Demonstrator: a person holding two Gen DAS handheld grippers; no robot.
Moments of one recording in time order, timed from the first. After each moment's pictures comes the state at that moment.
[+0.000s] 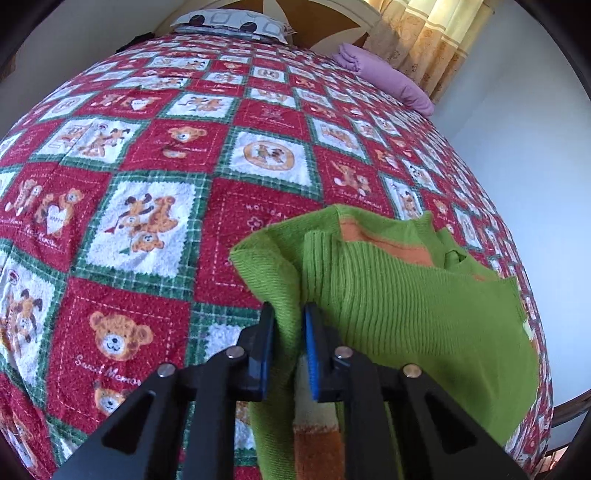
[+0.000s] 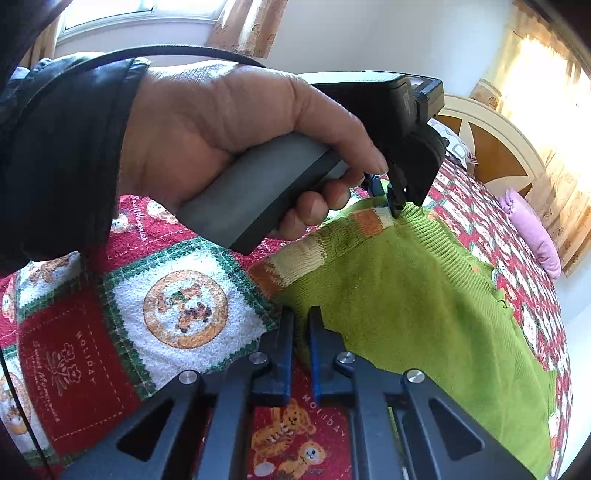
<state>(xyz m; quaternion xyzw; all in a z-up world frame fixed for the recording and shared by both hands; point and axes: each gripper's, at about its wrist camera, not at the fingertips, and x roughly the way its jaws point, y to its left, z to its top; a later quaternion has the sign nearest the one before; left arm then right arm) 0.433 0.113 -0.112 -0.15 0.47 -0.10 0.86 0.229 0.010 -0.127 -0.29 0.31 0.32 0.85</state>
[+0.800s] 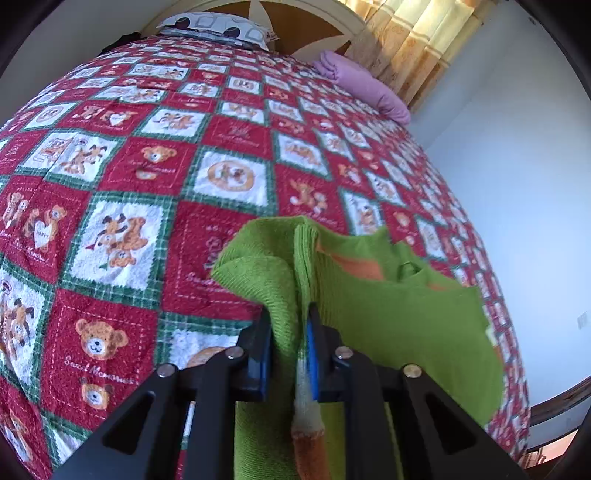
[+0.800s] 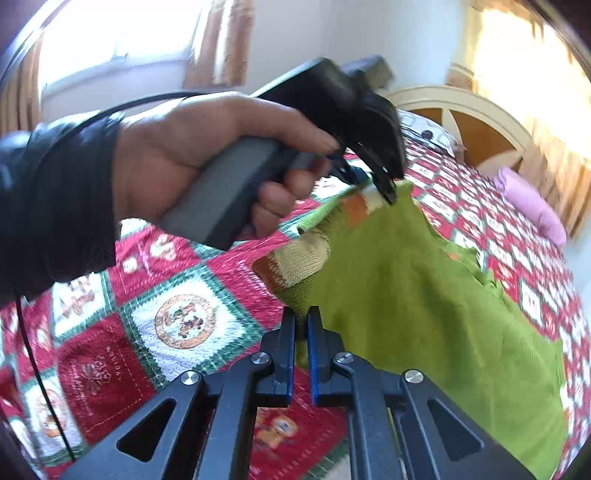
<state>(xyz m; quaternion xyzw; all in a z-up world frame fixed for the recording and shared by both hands) 0.431 0.106 -0.079 -0.18 0.46 -0.15 0.86 0.254 -0.042 -0.093 -0.19 0.31 0.33 0.87</state>
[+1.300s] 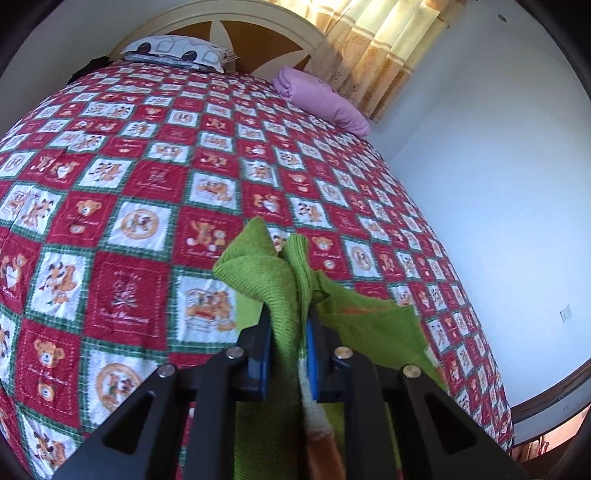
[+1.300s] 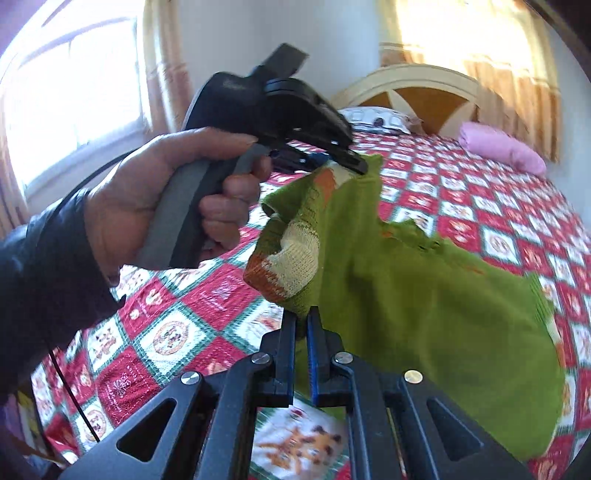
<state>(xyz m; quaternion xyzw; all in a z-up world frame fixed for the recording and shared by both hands) 0.429 0.029 -0.013 -0.18 0.42 -0.19 0.87 0.267 -0.147 -0.064 -0.03 0.33 0.31 0.89</state>
